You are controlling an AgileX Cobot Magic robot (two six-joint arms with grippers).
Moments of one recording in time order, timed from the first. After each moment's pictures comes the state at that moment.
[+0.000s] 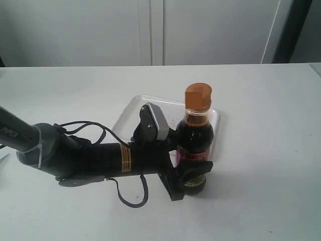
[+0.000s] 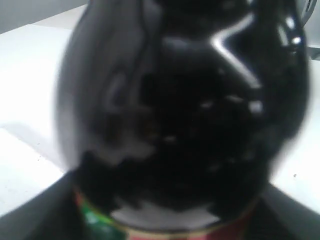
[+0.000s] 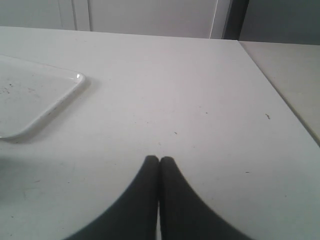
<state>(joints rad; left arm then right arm) -0.71 2.04 -0.89 0.78 -1.03 -0.36 -0.02 0.01 0.00 -0.02 0.35 -0.01</state>
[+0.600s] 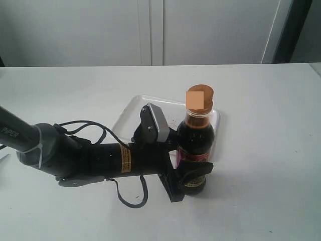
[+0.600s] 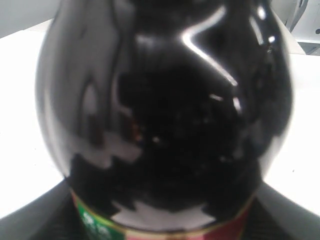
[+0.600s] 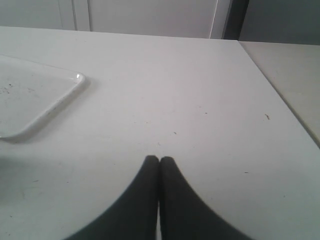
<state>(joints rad) -0.71 2.05 -0.89 0.79 -1.04 -0.33 -0.02 0.01 0.00 -0.03 0.35 -0.01</state>
